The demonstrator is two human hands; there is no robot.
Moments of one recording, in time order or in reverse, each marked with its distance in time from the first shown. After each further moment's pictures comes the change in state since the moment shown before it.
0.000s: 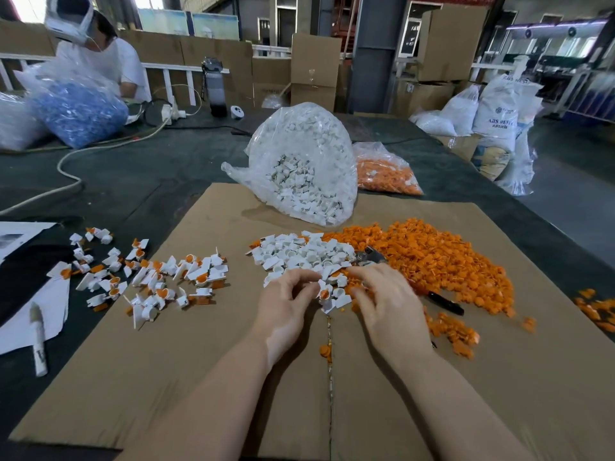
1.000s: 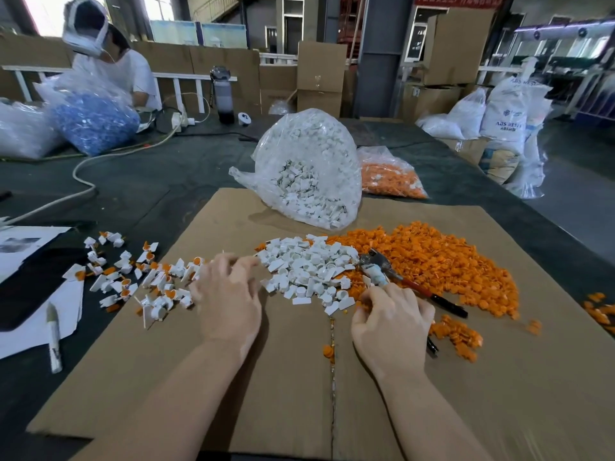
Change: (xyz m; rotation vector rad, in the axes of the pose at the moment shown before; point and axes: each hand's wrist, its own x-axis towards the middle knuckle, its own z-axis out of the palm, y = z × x) left_hand -0.003 -0.013 -0.047 0.778 0.456 0.079; right_hand -0.018 -0.006 0.023 -0.250 0.185 0.225
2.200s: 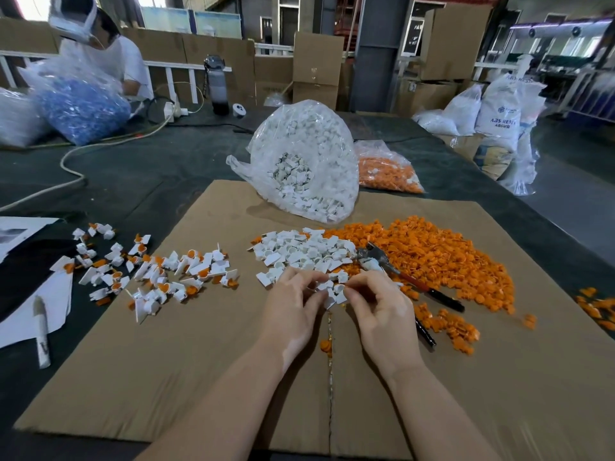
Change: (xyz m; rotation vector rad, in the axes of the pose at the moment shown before) left_hand -0.022 0.047 0.021 -0.555 -0.373 0.115; right_hand 0.006 0.002 -0.008 0.688 -0.141 -0.068
